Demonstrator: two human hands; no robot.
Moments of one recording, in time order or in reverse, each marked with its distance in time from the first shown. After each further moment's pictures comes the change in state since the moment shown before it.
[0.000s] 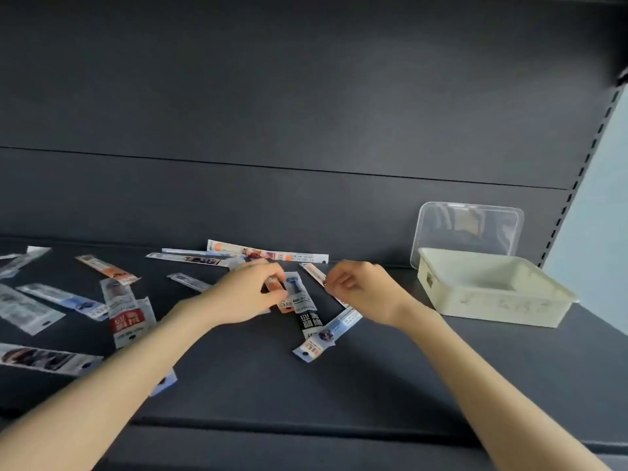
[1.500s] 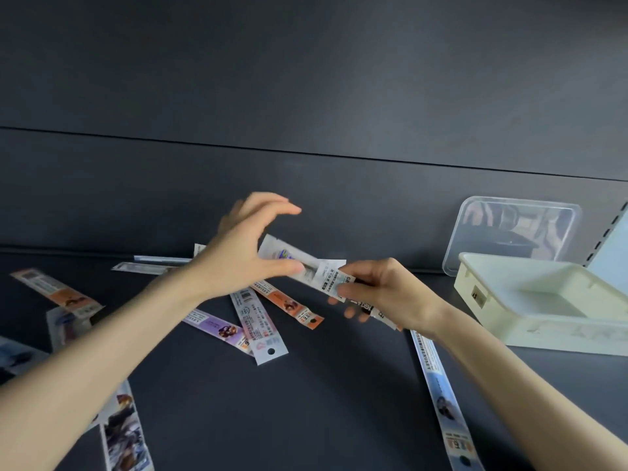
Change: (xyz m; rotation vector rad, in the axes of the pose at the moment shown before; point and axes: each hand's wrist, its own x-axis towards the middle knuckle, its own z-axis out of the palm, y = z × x) left_hand 0.068 -0.043 -0.037 -0.142 0.228 0.257; right_hand 0.053 -0.002 0.010 0.439 -0.142 0.125
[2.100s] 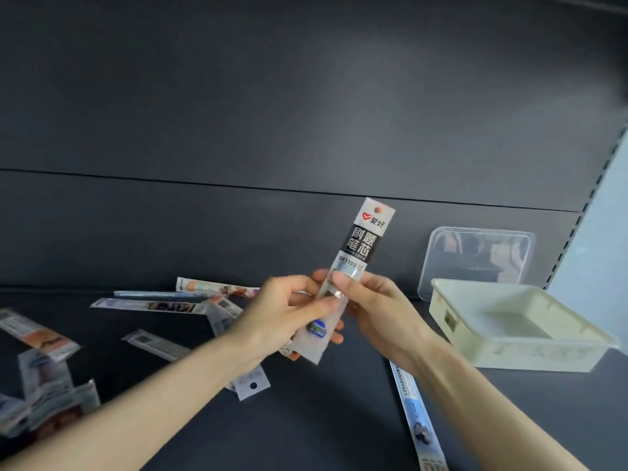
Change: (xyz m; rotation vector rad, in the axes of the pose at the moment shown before) left_hand -0.011 0.072 0.032 -0.977 -0.167 -0.407; right_hand -0.011 -0.015 -0.001 0.582 0.128 -0.159
